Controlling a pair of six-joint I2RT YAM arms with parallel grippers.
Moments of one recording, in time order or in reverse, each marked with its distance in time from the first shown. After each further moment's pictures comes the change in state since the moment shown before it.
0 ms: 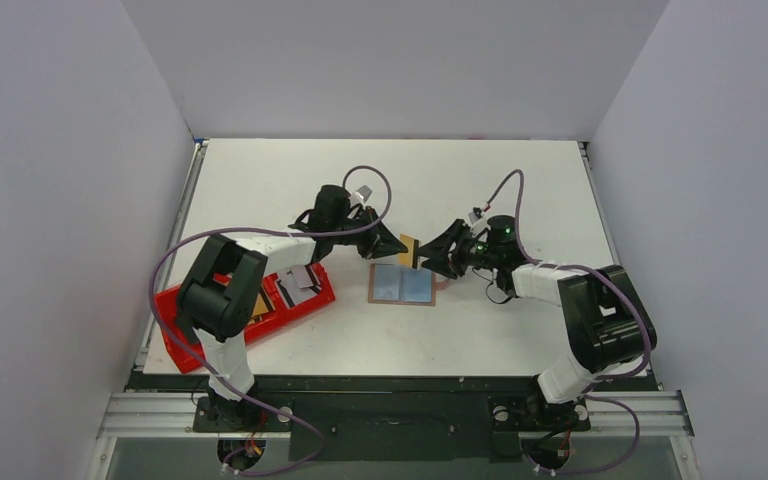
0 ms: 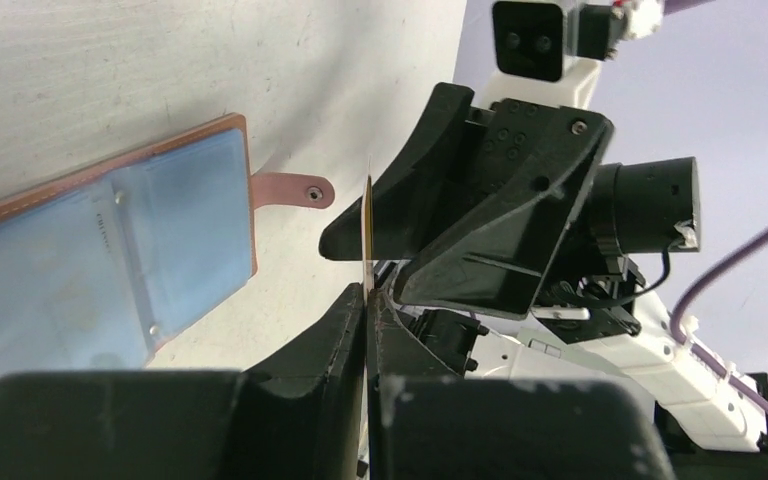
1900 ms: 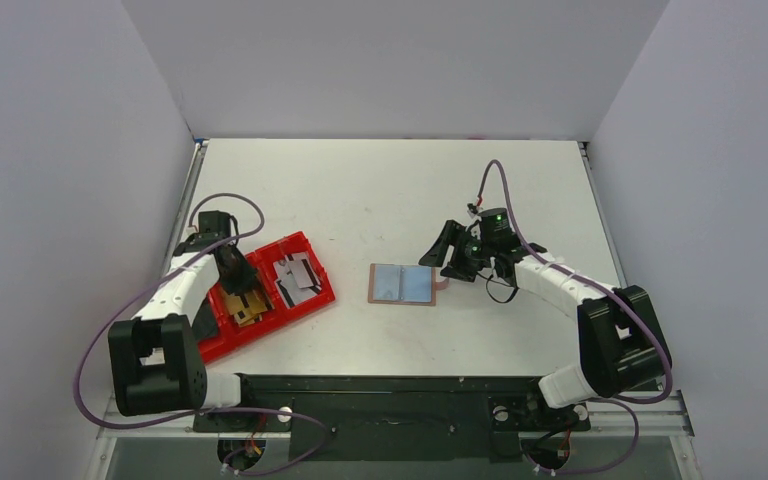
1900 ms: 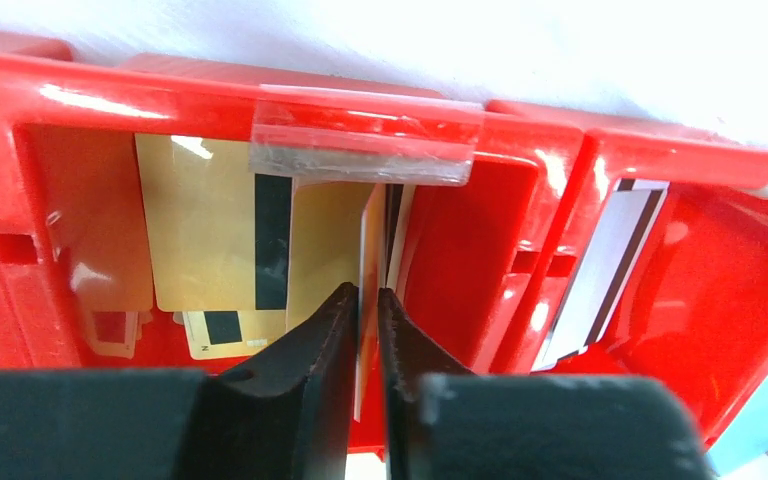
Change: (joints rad) left arm 0.584 -0.505 -0.234 -0.885 -0.776 0.555; right arm 0.074 -0.151 0.160 -0.620 0.290 -0.459
